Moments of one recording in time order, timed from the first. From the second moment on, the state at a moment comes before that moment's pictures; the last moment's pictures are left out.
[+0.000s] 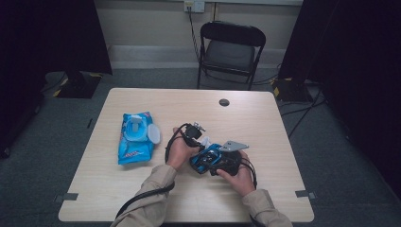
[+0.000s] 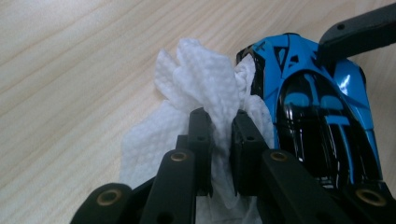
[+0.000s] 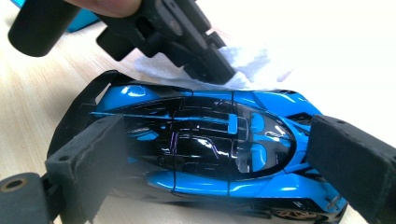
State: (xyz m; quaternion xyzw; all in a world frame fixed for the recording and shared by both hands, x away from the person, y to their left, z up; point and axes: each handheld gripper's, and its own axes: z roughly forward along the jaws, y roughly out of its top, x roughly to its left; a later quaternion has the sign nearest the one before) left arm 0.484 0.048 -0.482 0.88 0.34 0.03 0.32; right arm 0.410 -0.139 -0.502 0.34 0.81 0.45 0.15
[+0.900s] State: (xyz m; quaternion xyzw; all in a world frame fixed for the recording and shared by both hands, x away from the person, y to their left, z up) left arm 0.466 0.076 -0.479 0.88 0.35 0.02 0.31; right arm 0.410 -0.139 -0.502 0.34 0.81 0.45 0.15
